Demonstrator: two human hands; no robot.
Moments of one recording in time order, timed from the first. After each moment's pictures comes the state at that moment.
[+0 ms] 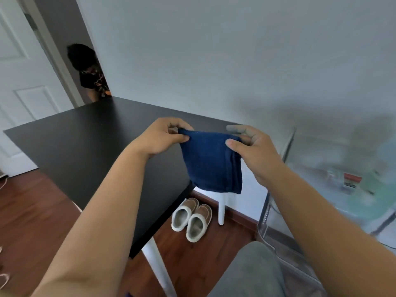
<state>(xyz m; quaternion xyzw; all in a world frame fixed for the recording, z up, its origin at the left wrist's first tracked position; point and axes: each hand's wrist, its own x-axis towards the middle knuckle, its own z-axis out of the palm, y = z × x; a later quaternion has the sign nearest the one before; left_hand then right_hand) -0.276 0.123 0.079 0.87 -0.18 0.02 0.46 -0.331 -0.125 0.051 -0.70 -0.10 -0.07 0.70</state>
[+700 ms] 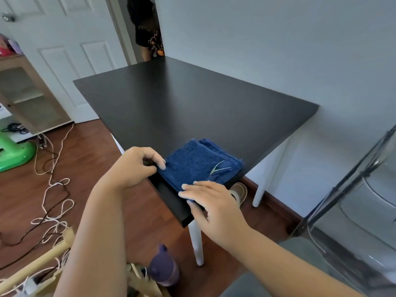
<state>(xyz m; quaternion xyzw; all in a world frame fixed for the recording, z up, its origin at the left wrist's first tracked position) -0.392 0.293 -0.020 0.92 0.05 0.05 0.38 -0.407 0.044 -0.068 -0.79 -0.41 -0.20 0.40</state>
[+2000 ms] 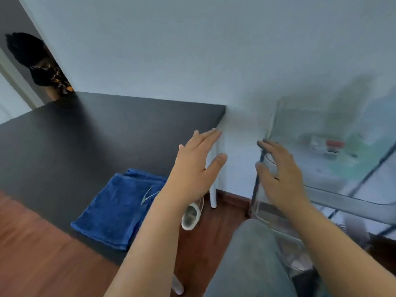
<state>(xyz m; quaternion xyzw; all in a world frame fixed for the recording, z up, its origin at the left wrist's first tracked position) -0.349 0.036 0.017 0.90 -0.26 0.09 0.35 -0.386 -0.163 -0.036 -0.86 0.02 -0.27 0.43</state>
